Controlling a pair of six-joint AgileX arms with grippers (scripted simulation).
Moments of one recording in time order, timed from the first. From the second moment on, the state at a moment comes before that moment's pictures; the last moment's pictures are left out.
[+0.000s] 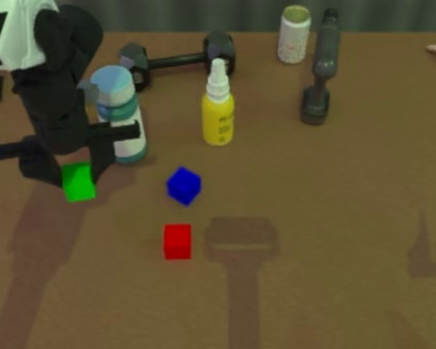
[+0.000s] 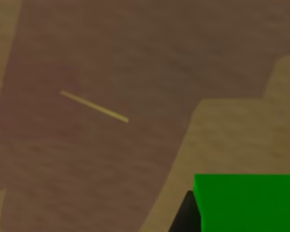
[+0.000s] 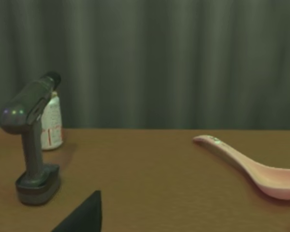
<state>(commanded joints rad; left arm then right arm) -0.26 1.99 1.46 -1.03 -0.01 -0.45 0.01 0.00 0.00 0.00 0.00 0.00</state>
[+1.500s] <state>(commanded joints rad) -0.75 2.21 1.82 -1.16 -0.01 -0.74 0.01 0.00 0.00 0.00 0.00 0.00</state>
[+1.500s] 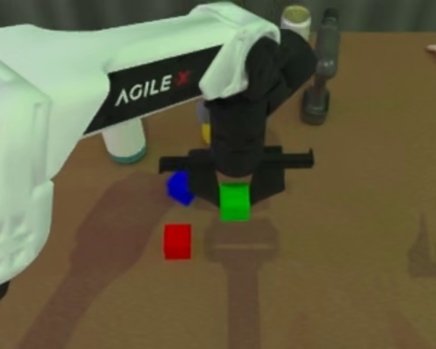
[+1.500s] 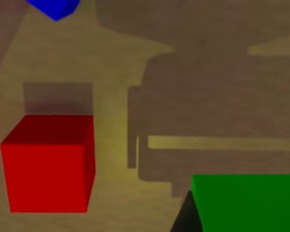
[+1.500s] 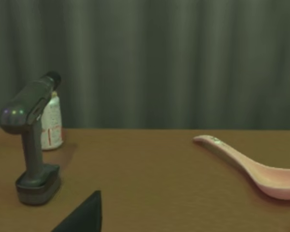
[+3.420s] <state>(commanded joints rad) -0.75 2.26 1.68 -0.98 -0.01 -0.75 0.01 0.00 0.00 0.00 0.00 0.00</state>
